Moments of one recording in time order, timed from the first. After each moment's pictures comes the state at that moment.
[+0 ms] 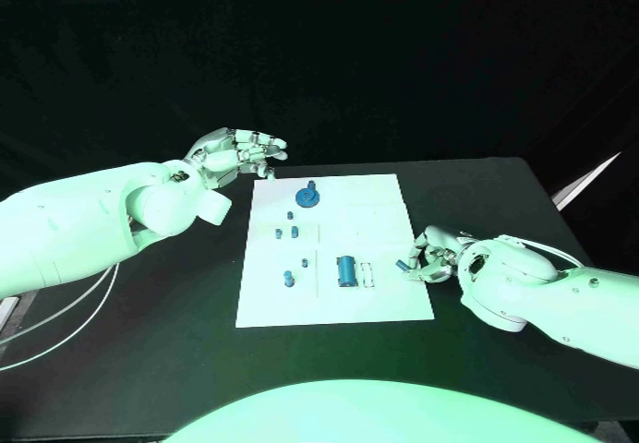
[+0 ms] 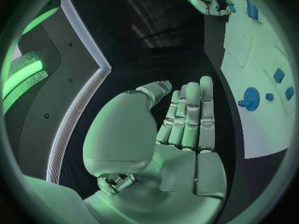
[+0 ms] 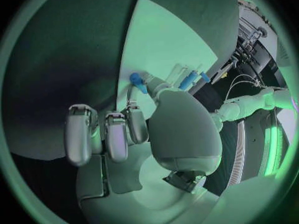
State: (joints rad) left arm 1.20 -0.87 -0.02 1.35 -0.14 0.01 0.31; left_hand 1.37 -0.16 0.52 0.08 0.27 0.83 0.21 0.28 0.36 1.01 0.14 0.25 0.20 0.99 0.07 1.17 0.44 0.19 0.93 0.16 0.71 0.83; right arm 1.09 -0.90 -0.17 1.66 -1.38 -0.30 -0.56; right_hand 1.27 -0.19 0.36 0.14 0.12 0.98 0.07 0.40 0.76 1.46 0.01 1.34 1.30 1.46 -0.06 1.55 1.30 0.04 1.47 0.05 1.39 1.30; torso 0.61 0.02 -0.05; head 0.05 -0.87
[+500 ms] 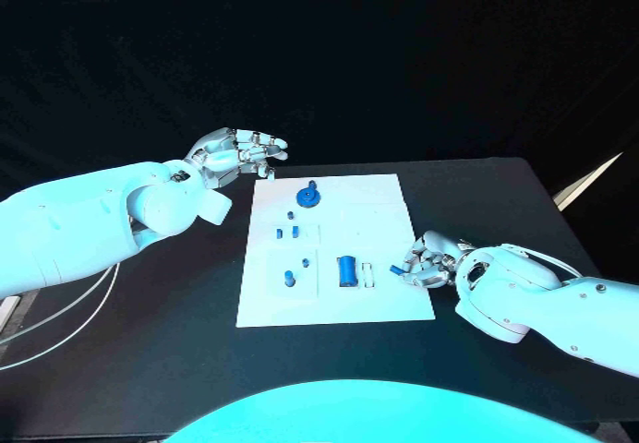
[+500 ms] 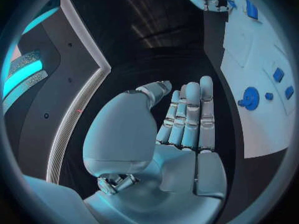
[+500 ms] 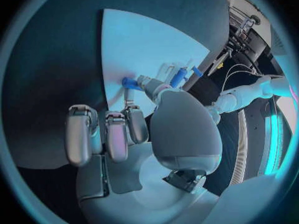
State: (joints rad) left arm 1.20 -0.87 -0.02 1.34 -0.14 0.01 0.31; left_hand 1.37 -0.16 0.52 0.08 0.27 0.83 0.21 0.28 0.36 1.01 0.14 0.25 0.20 0.99 0.07 1.17 0.44 0.19 0.93 0.16 0.71 0.83; right arm 1.09 -0.92 -0.18 1.73 -1.27 -0.37 -0.57; right_hand 1.22 -0.17 0.52 0.09 0.21 0.97 0.09 0.33 0.64 1.46 0.01 1.34 1.30 1.46 -0.06 1.55 1.30 0.04 1.47 0.05 1.40 1.30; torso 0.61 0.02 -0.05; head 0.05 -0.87
